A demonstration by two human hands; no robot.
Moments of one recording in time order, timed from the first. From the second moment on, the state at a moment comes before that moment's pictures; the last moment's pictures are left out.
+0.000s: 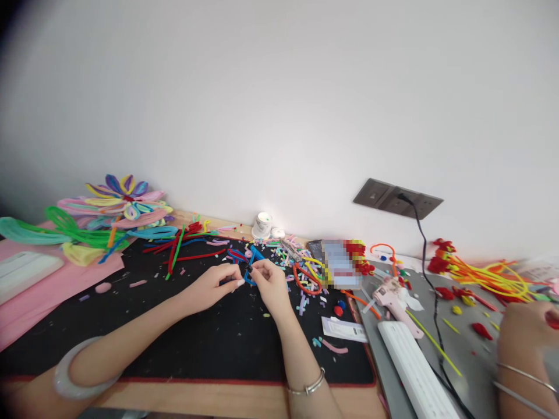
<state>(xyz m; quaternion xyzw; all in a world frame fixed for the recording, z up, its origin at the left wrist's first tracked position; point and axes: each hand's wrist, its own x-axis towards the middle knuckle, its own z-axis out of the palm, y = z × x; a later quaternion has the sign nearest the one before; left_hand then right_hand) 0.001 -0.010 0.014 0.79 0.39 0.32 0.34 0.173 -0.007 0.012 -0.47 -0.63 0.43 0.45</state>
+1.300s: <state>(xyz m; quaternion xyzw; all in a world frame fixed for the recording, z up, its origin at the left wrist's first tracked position) 0.004 -0.009 0.008 0.57 0.33 0.38 0.65 0.176 -0.009 0.009 -0.29 -0.35 0.76 0.46</state>
